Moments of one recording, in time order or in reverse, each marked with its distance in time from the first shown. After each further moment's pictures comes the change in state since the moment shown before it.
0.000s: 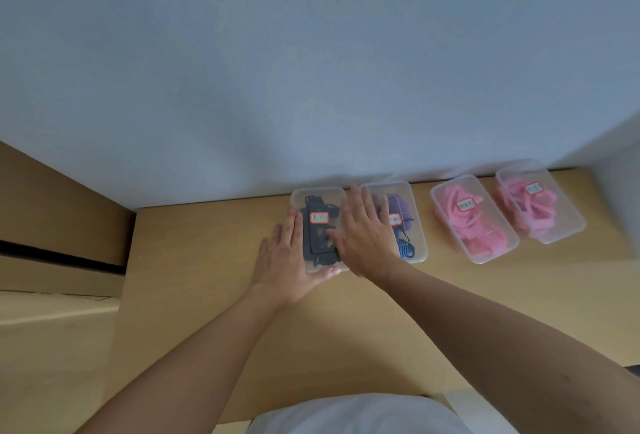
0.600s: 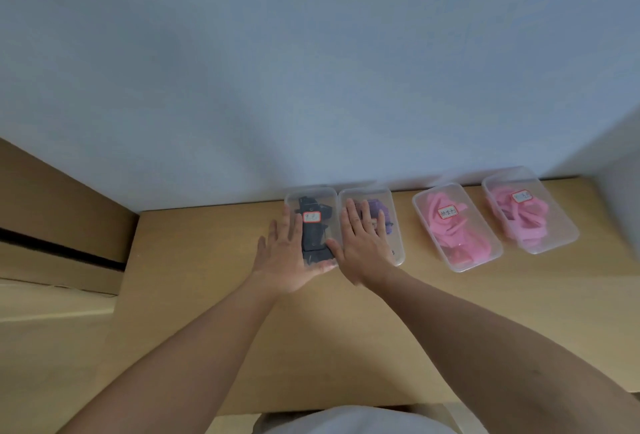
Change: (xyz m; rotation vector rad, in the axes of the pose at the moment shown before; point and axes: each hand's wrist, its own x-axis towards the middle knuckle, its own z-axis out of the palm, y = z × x) left_hand 0.014 0.052 -0.021 -0.029 -0.171 -0.176; right_hand -0.014 0.043 0.014 0.232 -0.138 -0.015
